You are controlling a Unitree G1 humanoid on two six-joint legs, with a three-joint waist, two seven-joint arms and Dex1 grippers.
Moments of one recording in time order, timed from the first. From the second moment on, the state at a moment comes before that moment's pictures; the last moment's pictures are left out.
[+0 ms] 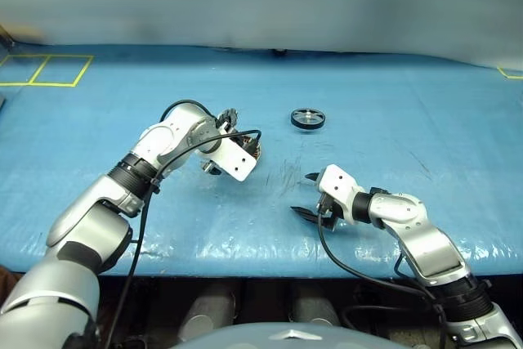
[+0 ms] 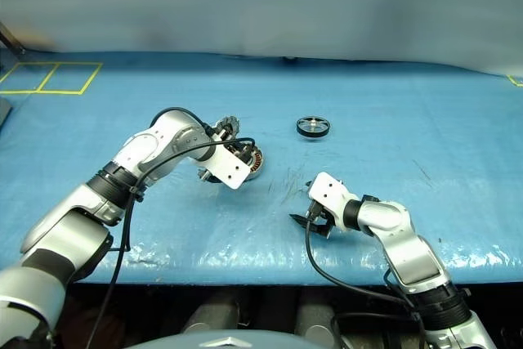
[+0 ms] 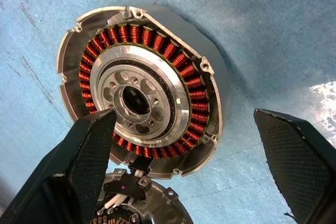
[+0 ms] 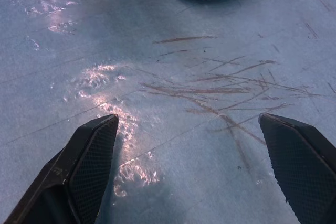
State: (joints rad) left arm -0.92 0.55 -0.65 0.36 0.67 -0.19 -1.24; right arm -0.10 -0.60 0.19 -0.27 0.06 0.42 0.81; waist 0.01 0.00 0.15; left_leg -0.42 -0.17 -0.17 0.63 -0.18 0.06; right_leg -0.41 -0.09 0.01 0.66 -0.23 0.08
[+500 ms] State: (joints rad) left arm -0.94 0.51 -0.68 0.45 0.67 -0.21 -1.24; right arm -0.10 -0.60 0.19 -0.27 0.05 0.42 0.80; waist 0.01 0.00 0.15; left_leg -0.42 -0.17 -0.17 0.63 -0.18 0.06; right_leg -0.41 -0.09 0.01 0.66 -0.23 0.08
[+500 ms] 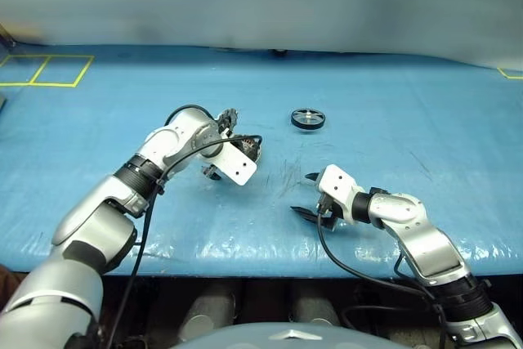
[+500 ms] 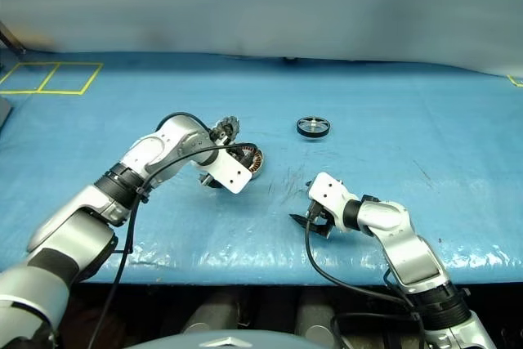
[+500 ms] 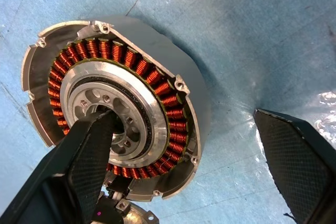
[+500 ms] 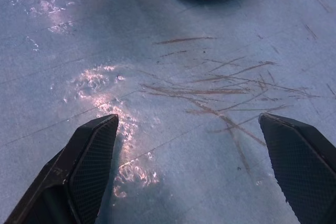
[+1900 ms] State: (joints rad) left arm -0.97 0.50 -0.73 0.49 0.76 -0.62 -0.96; right arm -0.01 -0.63 0.10 -0.28 0.06 0.42 0.71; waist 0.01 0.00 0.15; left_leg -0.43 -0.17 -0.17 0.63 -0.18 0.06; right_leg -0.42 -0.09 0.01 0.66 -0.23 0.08
